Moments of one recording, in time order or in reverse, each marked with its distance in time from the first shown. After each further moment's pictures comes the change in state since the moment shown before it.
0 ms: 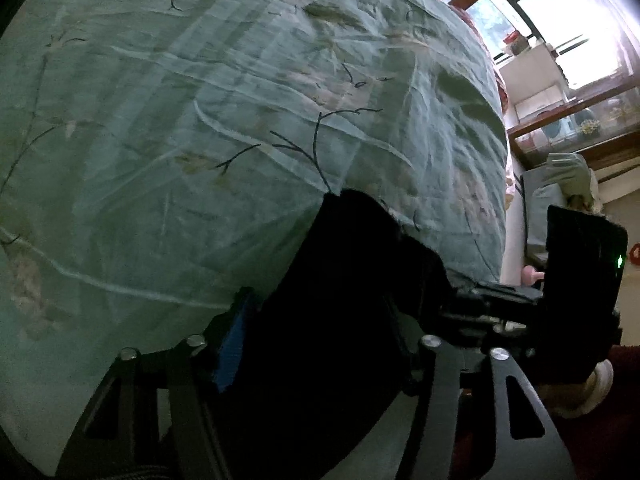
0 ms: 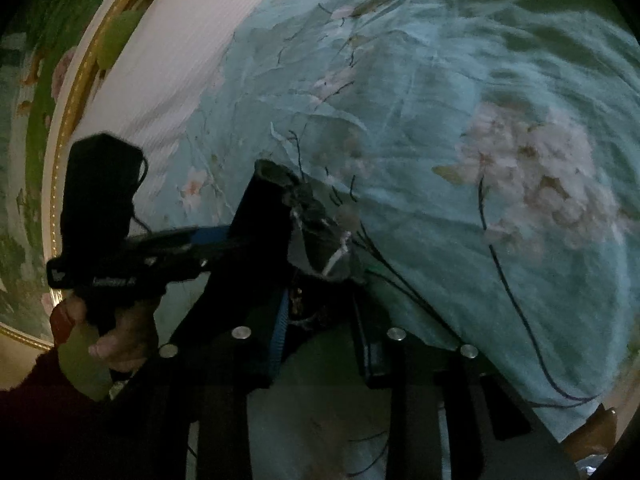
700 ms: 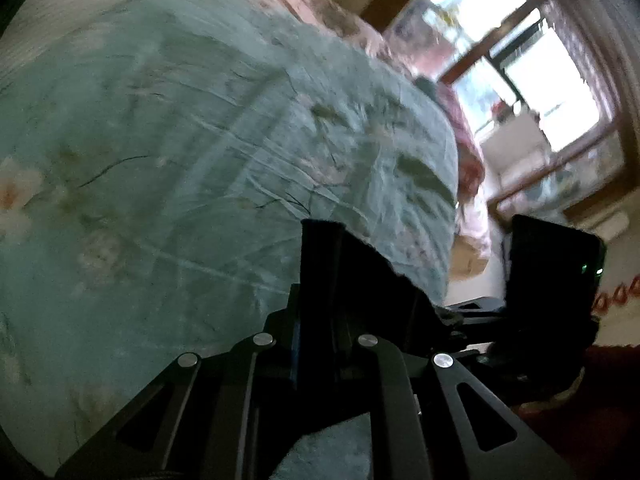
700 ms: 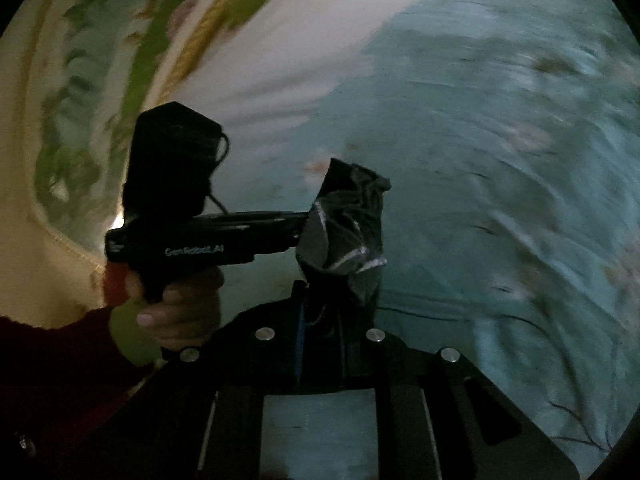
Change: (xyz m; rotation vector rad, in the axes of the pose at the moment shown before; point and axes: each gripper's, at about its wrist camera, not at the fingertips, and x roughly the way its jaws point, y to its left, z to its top) left arm -0.112 0.005 -0.062 -0.091 -0.298 -0.065; right arm -0.010 0.104 0.001 -0.344 0.045 0.327
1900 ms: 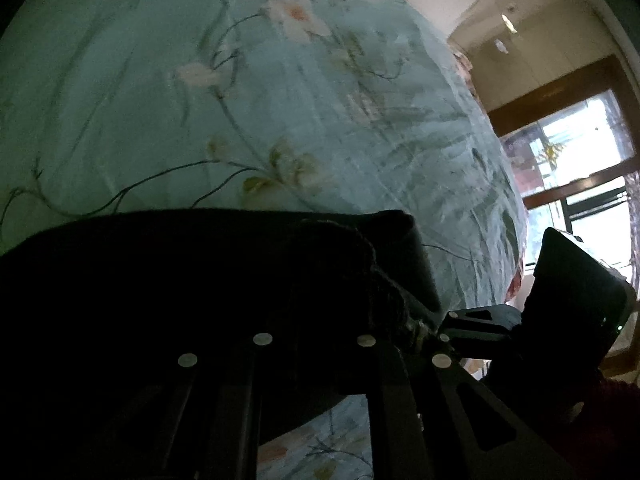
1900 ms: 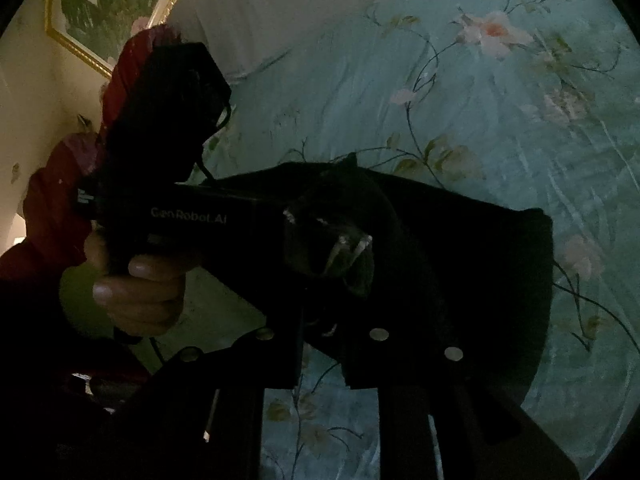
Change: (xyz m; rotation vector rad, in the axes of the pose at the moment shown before) left arm -0.077 0.140 -0.203 -0.561 -0.158 0.109; right arm 0.187 0.091 -0.066 -0.381 0.527 0.010
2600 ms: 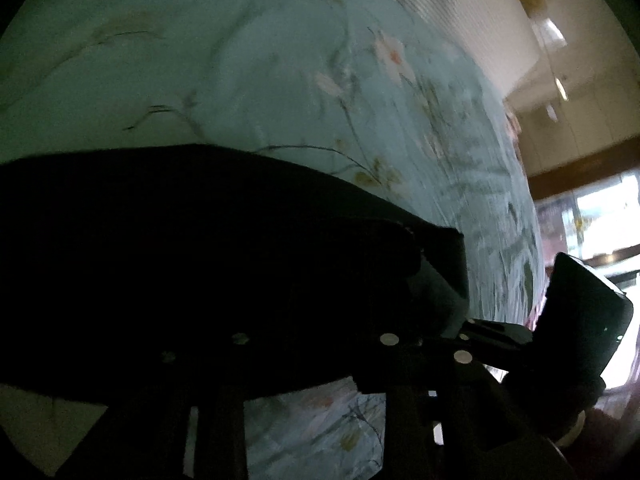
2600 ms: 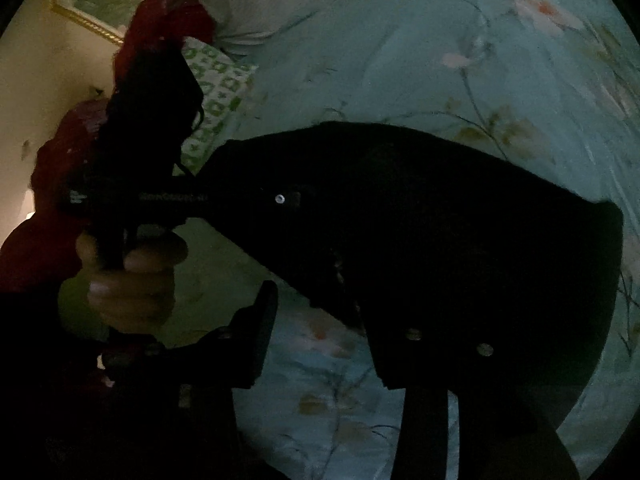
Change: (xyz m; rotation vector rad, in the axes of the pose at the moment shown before) left arm -0.058 0.050 -0.051 -0.244 -0.132 0.101; right arm 0.016 0.031 0.008 -0.055 0.120 0.090
